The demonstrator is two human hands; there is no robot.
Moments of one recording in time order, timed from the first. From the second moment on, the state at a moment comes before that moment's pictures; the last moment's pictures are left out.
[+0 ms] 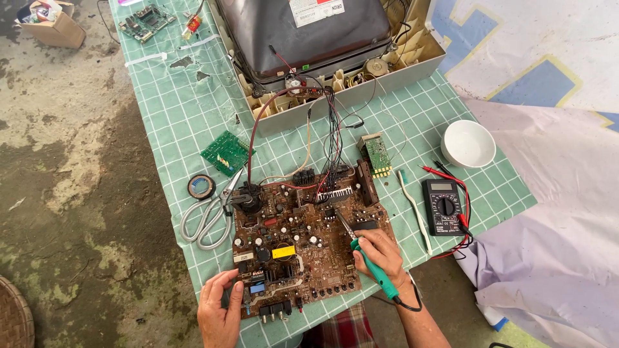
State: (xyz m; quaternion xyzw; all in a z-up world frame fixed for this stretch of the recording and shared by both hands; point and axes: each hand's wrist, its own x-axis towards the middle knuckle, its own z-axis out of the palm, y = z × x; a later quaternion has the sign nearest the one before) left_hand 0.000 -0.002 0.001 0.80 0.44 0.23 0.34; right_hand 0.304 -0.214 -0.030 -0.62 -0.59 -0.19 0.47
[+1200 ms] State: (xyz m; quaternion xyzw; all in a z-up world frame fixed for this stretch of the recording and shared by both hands) left_hand -0.001 0.000 0.002 0.80 0.43 0.24 0.33; right_hand 0.299 -0.208 -0.036 -0.63 -0.48 -0.19 0.57
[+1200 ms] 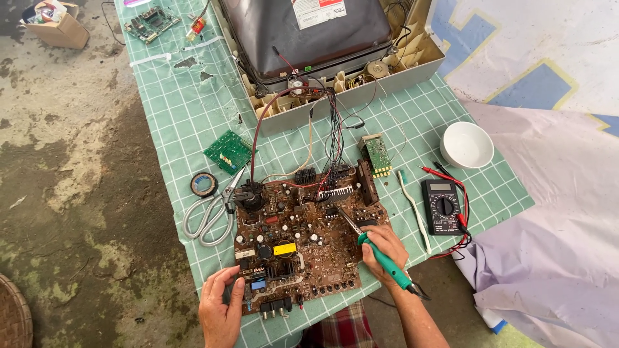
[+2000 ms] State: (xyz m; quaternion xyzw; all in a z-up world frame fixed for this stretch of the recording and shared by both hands) left_hand -0.002 0.001 0.003 0.80 0.43 0.24 0.35; right_hand 0.301 -0.199 -0.018 -0.66 -0.23 -0.01 0.72
